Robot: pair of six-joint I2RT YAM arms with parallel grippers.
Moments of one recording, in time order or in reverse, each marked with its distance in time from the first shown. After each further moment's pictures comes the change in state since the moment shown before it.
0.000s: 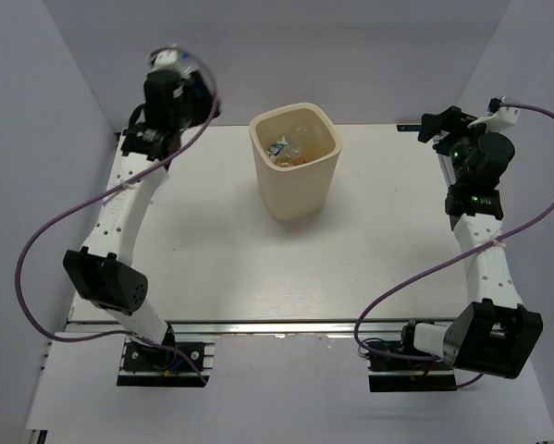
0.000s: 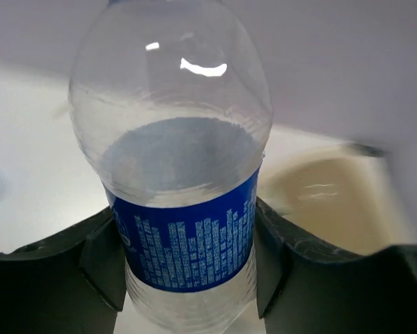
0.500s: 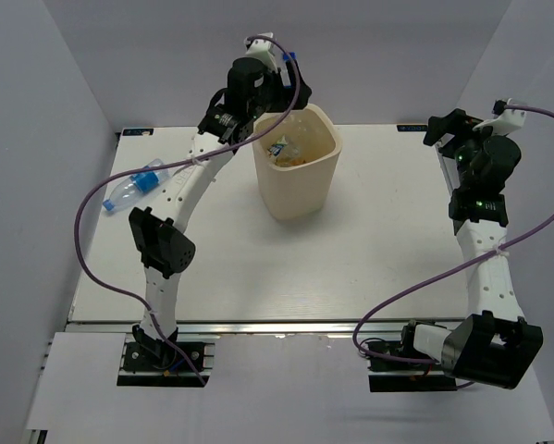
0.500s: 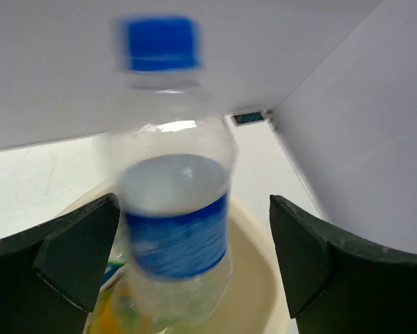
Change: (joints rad) left arm -0.377 0.459 0.620 0.129 0.111 0.035; right arm -0.017 -0.063 -0.007 -0.057 0.034 -0.060
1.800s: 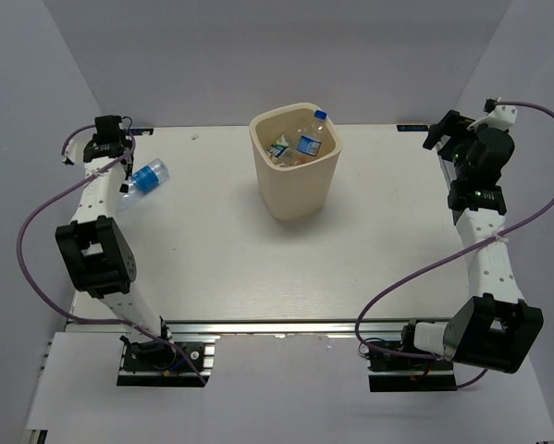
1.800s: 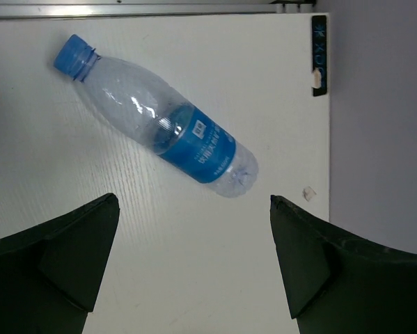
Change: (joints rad) left arm 0.722 -0.315 -0.755 -0.275 -0.467 -0.808; right arm -0.002 0.079 0.044 -0.117 0.066 -0.074
